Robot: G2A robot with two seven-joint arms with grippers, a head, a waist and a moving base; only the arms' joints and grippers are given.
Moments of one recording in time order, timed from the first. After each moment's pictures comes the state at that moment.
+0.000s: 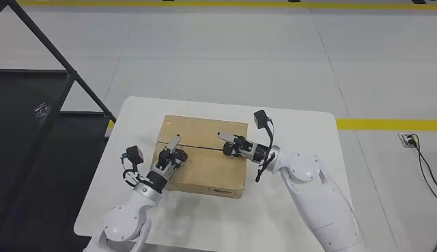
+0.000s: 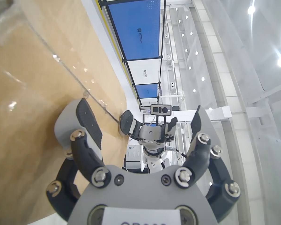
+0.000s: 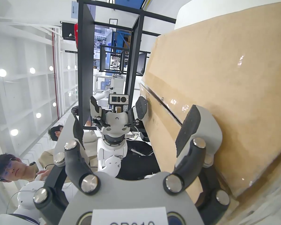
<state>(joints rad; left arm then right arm) 1.28 -1.21 -1.34 -1.73 -0.21 -0.09 -0.17 -0.77 -1.42 1.21 -1.20 0.06 -0.17 0.84</state>
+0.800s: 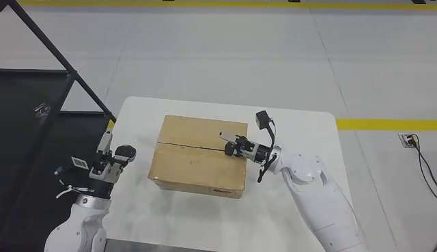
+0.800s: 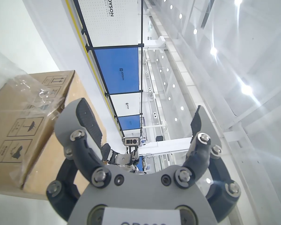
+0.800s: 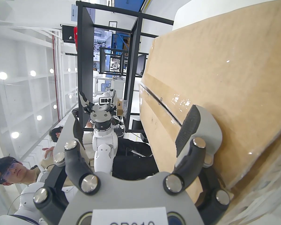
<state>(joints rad) 1.46 -1.19 -1.68 -1.86 -0.40 -0.15 -0.19 -0.77 -1.42 1.21 -1.19 0.06 -0.17 0.84</state>
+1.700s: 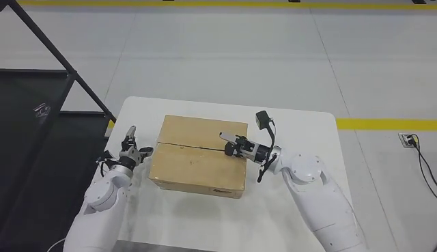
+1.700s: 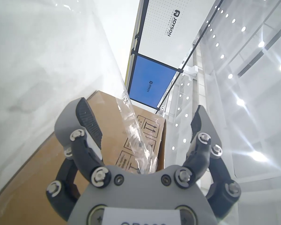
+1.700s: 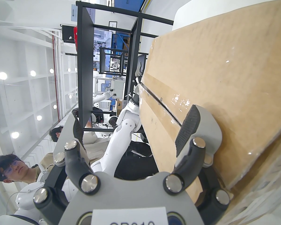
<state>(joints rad) 0.94 -1.24 -1.47 -1.05 -0.55 -0.01 -0.23 -0.77 -1.42 1.21 -1.19 0.06 -0.17 0.84</state>
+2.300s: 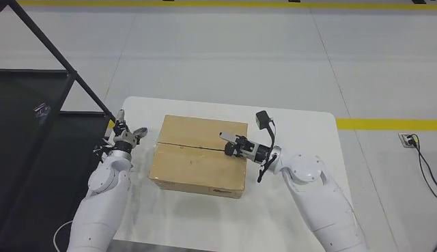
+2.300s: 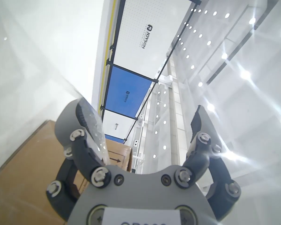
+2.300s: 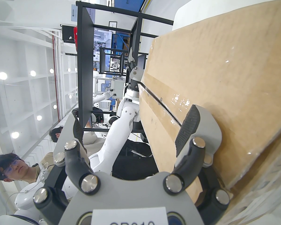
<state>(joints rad) 0.79 -1.27 -1.47 -0.88 -0.67 -0.21 -0.20 -0.77 -1.42 1.21 -1.19 0.06 -0.17 0.84</state>
